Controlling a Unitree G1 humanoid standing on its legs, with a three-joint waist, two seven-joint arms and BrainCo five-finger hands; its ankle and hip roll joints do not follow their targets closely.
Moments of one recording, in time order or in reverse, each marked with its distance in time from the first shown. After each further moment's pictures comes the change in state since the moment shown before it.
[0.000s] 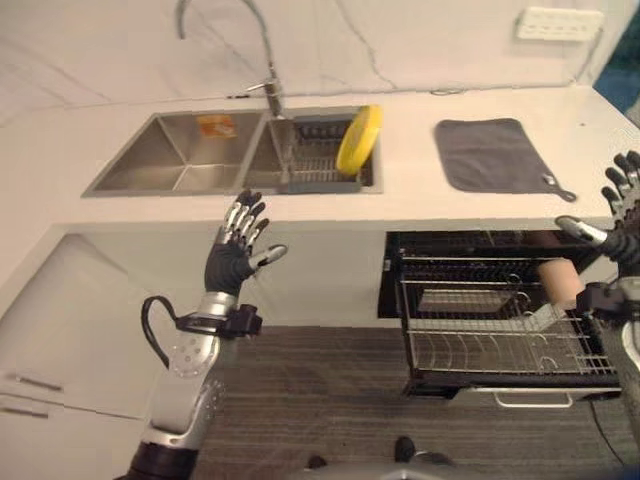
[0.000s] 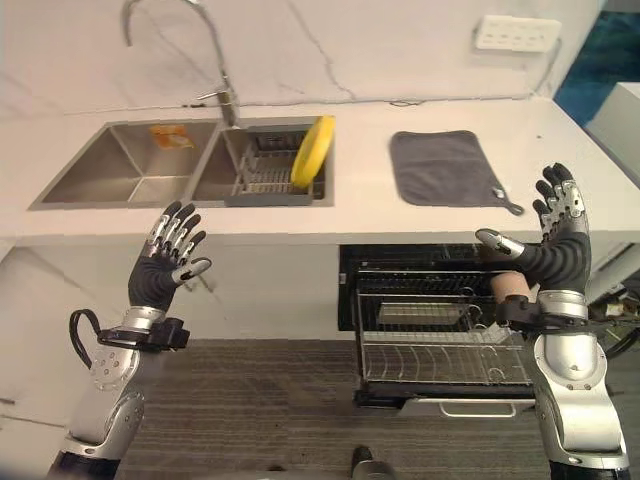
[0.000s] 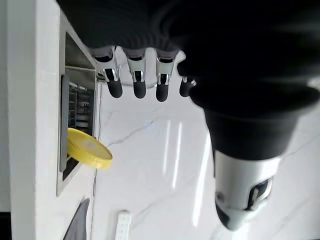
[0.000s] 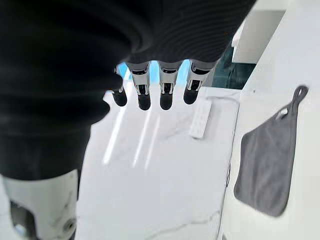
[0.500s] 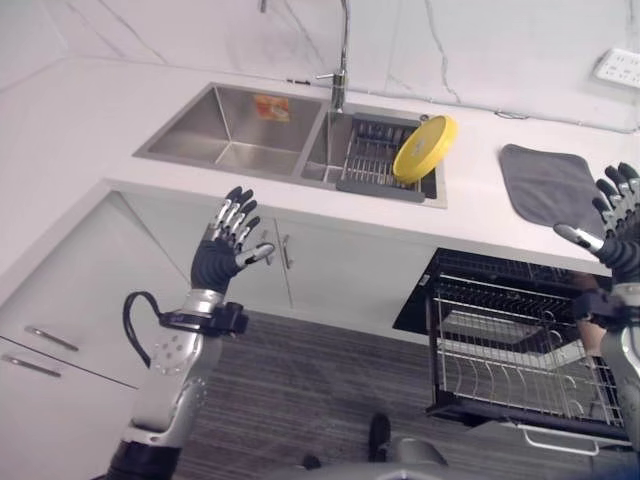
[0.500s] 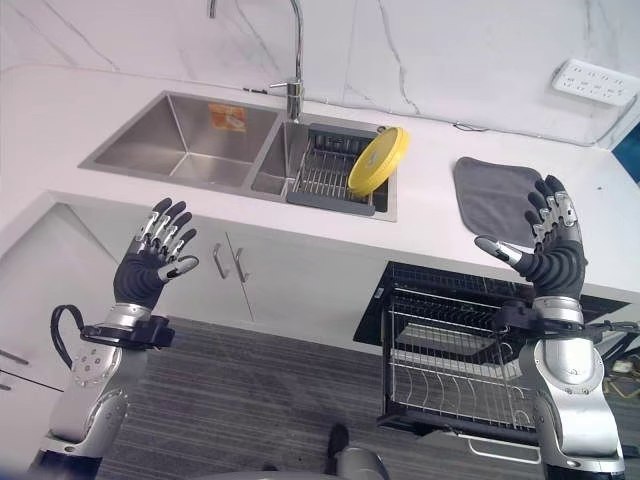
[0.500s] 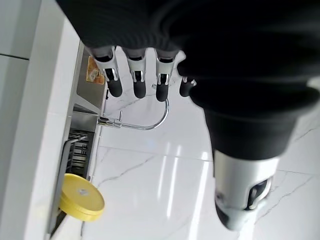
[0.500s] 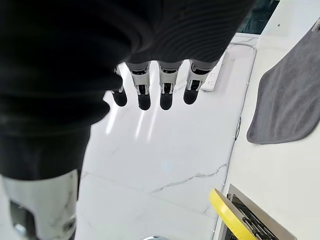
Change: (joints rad) left arm 0.004 0.030 0.032 -0.031 -0.057 0.021 -0.010; right arm -0.020 0.020 0.005 0.030 0.036 0.004 0.007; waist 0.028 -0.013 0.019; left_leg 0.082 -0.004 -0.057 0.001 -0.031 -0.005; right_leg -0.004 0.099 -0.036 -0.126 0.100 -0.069
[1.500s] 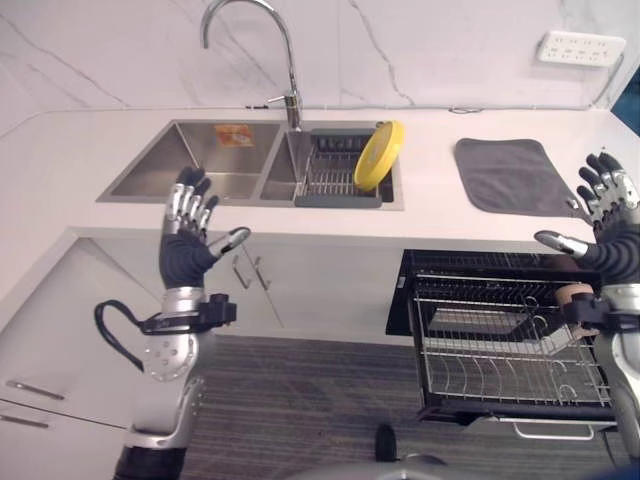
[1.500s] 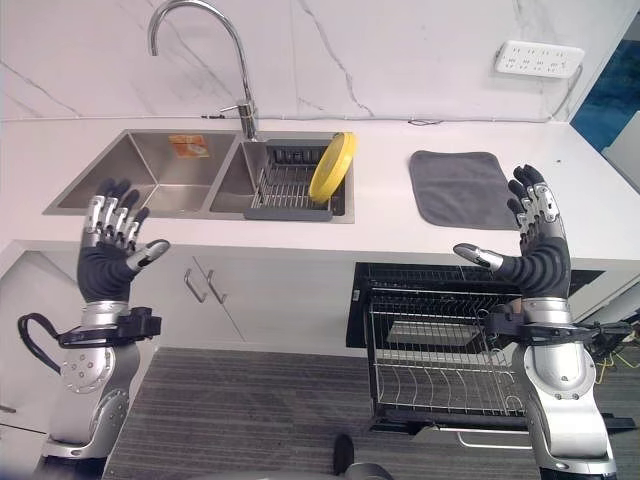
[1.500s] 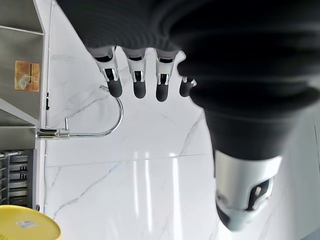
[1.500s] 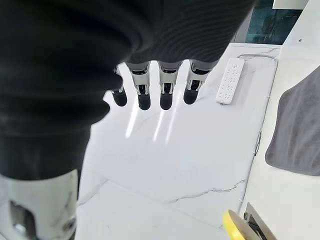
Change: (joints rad) left arm 0.002 -0.031 0.087 -0.008 0.179 -0.124 0.157; right arm 0.011 0.012 0.038 -0.016 -0.119 -0.140 0.077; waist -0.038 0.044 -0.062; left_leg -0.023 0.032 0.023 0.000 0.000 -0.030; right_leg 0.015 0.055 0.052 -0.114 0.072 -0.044
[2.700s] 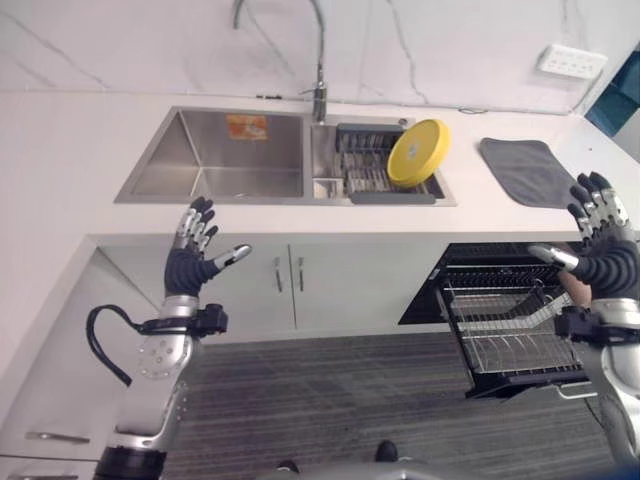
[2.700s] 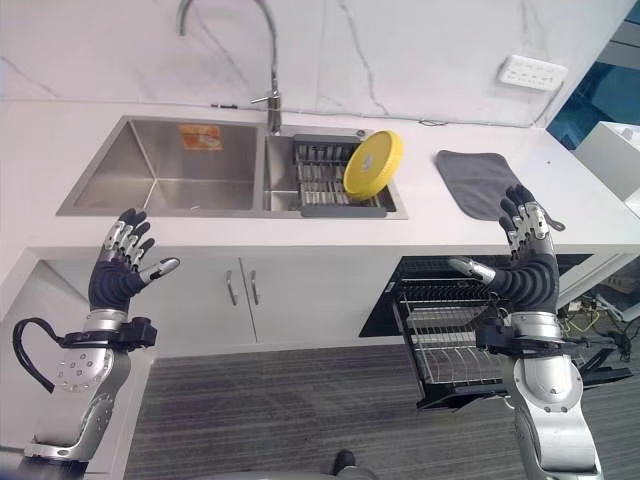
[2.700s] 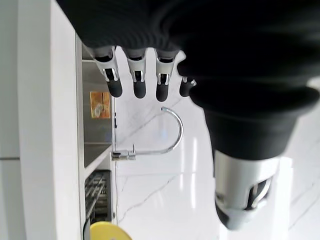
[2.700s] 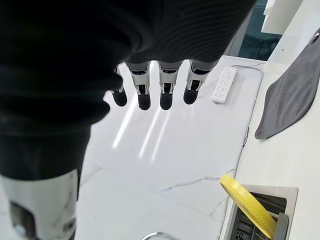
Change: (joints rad) left arm 0.033 0.085 -0.051 0.066 0.008 0.159 -0.003; right arm 0.037 0.040 0.035 0.002 0.024 0.017 -0.018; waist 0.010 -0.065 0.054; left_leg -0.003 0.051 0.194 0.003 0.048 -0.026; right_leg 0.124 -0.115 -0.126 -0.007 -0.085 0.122
